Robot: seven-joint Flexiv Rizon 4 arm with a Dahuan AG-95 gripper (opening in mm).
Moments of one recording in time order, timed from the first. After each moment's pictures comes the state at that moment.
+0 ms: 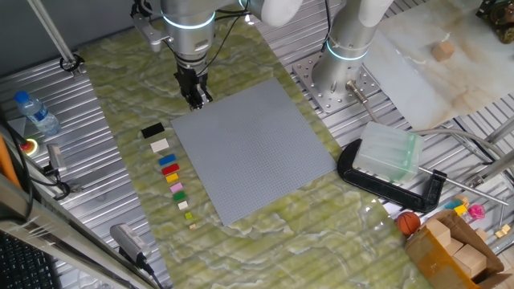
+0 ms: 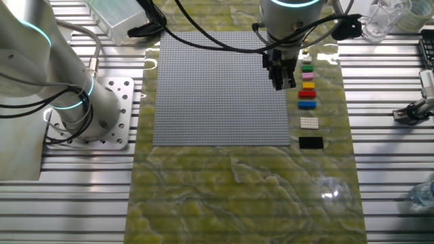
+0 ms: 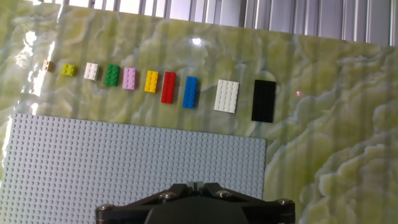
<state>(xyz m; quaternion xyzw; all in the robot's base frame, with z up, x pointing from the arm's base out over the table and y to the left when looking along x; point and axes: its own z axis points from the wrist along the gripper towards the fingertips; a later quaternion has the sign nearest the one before) 0.501 0.003 0.167 -0.06 1.00 0.00 0.05</state>
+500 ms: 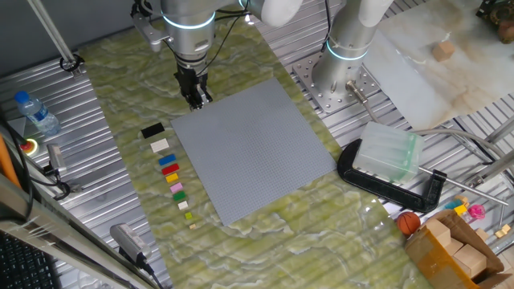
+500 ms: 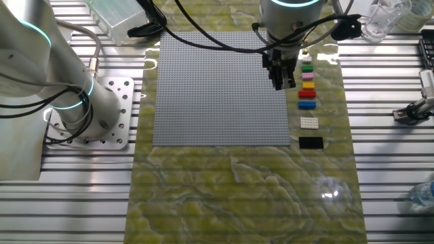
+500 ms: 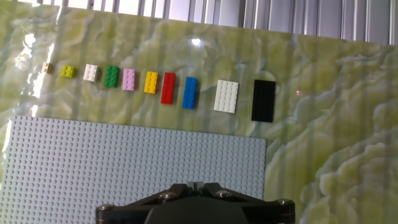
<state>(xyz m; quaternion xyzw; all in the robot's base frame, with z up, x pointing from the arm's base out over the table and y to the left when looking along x) 0.501 0.003 0.167 -0.06 1.00 0.00 0.05</state>
